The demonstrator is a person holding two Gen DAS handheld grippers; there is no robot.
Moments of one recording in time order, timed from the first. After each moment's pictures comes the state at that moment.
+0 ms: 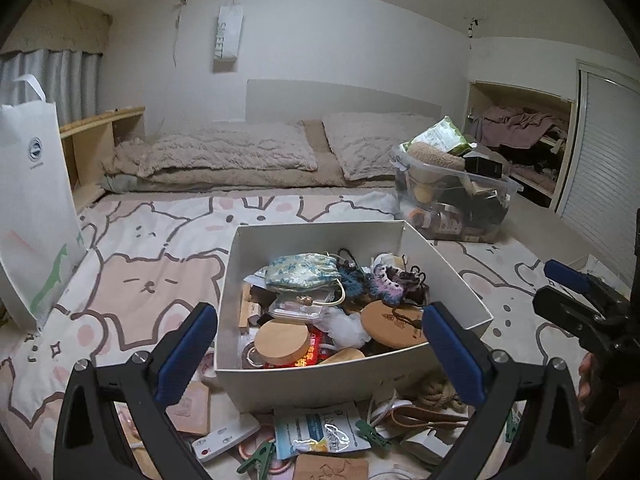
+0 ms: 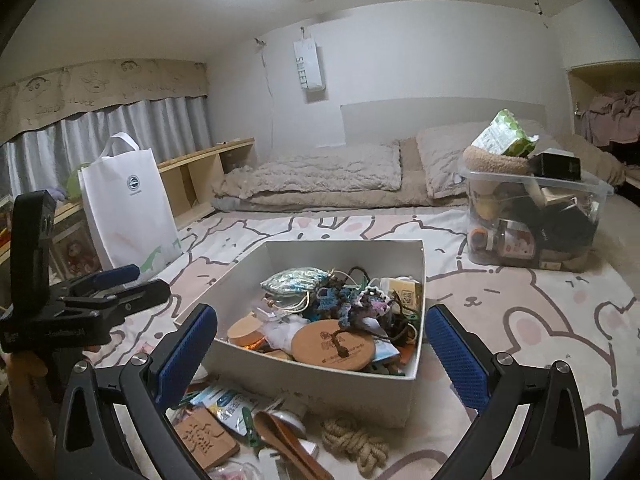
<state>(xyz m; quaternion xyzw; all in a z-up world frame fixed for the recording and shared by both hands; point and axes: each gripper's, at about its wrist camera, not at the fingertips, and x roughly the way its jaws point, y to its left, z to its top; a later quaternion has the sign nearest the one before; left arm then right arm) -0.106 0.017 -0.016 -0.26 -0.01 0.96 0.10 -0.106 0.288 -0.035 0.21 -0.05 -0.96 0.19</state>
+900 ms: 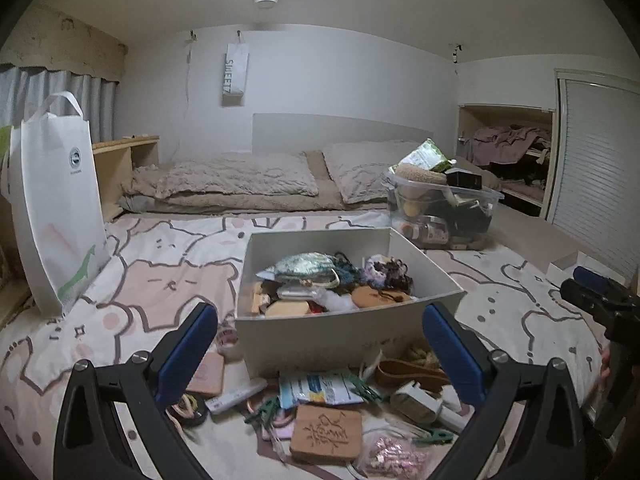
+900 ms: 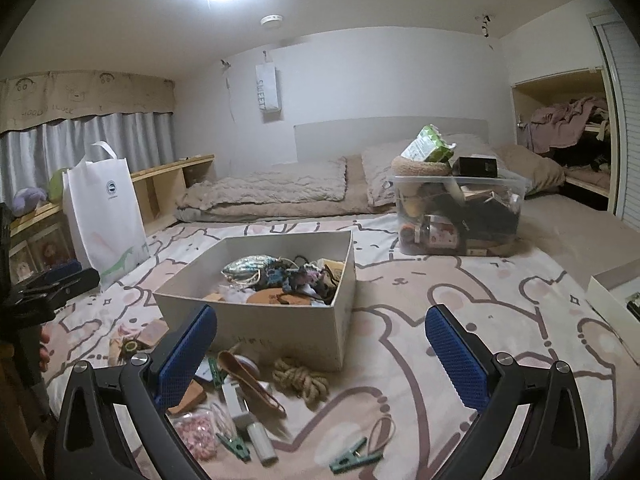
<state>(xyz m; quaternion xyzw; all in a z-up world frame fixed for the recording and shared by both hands) -0.008 0.009 -0.026 -0.20 -0.01 0.98 0.10 -0.012 0.341 -0.049 0.19 -0.04 -0.98 0.11</state>
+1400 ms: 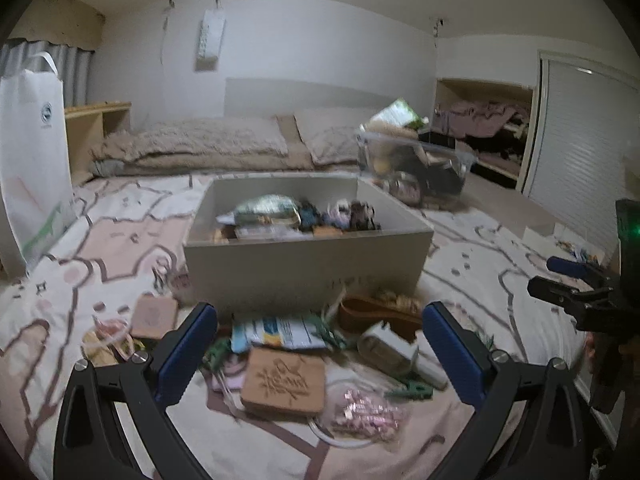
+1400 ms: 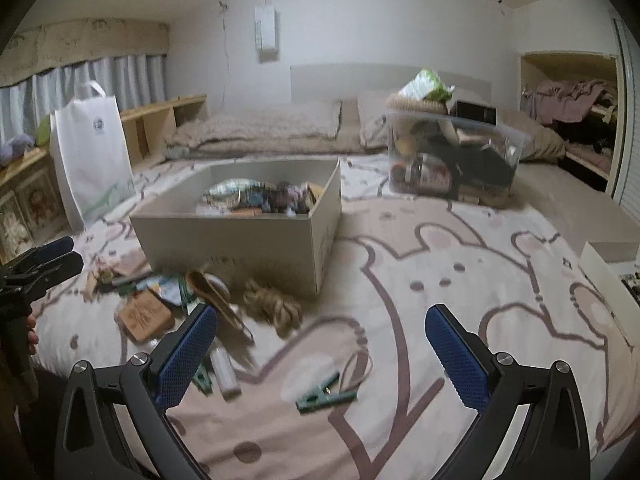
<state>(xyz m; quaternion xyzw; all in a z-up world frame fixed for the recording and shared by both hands) -0.001 0.034 -0.085 -0.25 -0.01 0.96 0.15 -0.017 0.343 -0.101 0.29 0.00 -0.95 0.10</state>
